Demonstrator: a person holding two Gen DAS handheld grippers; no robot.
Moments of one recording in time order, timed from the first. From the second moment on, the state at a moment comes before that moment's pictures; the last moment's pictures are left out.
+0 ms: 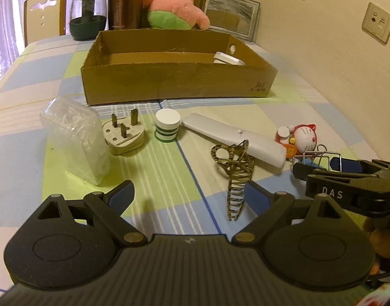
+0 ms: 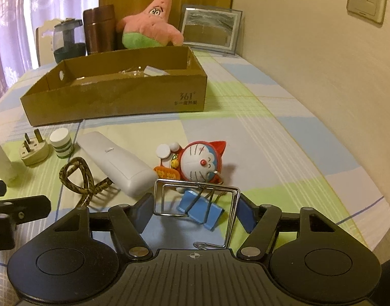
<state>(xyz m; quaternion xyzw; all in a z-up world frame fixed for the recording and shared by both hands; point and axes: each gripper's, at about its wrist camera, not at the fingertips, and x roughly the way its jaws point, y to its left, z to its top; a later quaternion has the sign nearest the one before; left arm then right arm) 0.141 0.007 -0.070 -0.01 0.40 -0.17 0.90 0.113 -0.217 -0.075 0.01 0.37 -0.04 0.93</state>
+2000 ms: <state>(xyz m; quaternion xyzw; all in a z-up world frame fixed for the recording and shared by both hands) 0.150 -0.028 -0.074 0.06 0.42 -0.18 0.89 0.105 -0.254 -0.041 0.06 0.33 -0.03 0.94</state>
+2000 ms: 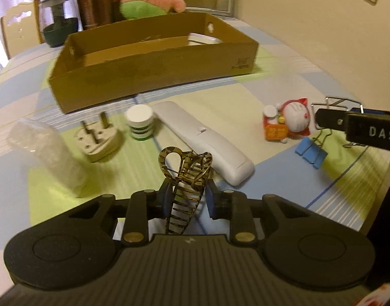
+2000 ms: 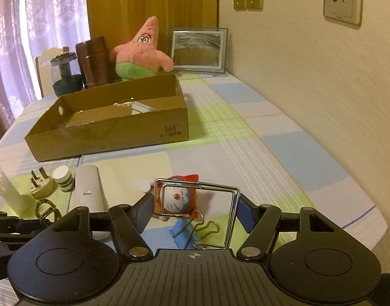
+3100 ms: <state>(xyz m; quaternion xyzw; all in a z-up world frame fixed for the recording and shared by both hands) 0.140 -0.006 -0.004 0.05 0.37 -0.15 0.92 0.098 -0.238 0.001 0.06 0.30 0.02 0.95</state>
